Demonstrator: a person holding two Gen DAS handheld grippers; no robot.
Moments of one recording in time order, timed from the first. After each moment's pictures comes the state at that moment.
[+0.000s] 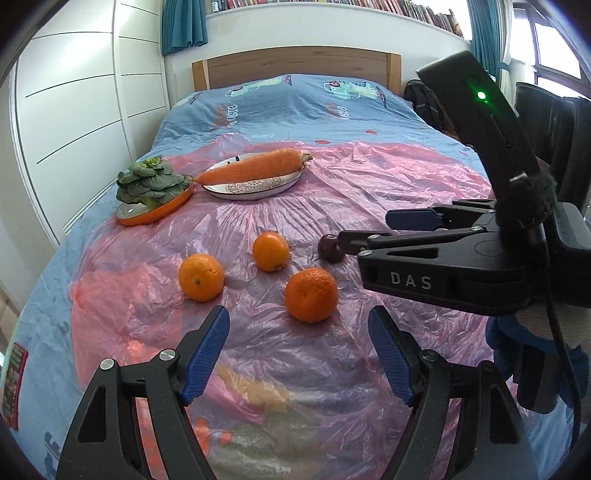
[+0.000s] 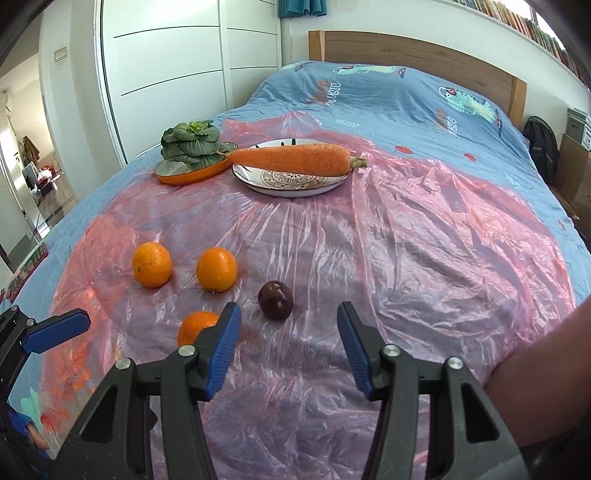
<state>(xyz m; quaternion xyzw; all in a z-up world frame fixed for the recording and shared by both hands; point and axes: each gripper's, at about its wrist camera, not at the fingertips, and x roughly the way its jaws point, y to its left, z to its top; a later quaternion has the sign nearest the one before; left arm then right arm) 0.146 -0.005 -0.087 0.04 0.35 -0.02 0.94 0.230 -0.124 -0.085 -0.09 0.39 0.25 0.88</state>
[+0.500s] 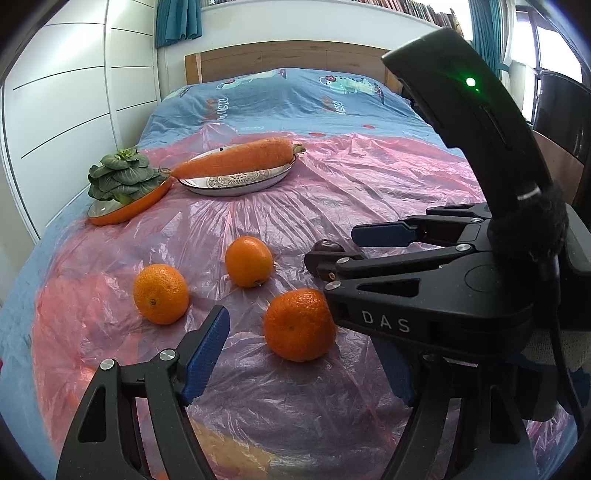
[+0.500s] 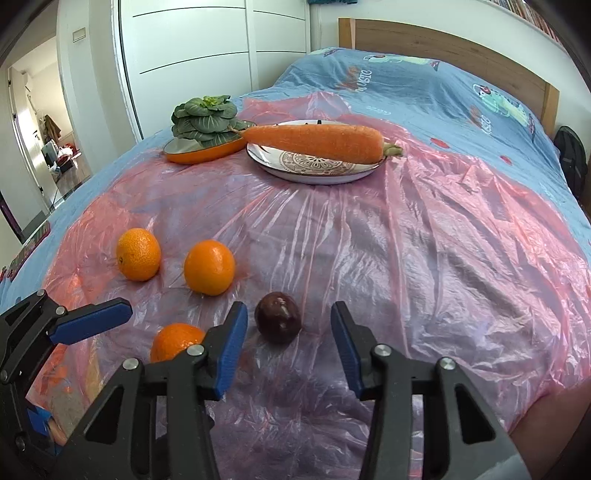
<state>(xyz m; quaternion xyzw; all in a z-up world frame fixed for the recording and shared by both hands) 0.188 -0.007 -0.115 0.02 0.36 -0.03 0.93 0.262 -0.106 -0.114 -0.11 0.40 0.30 0.86</state>
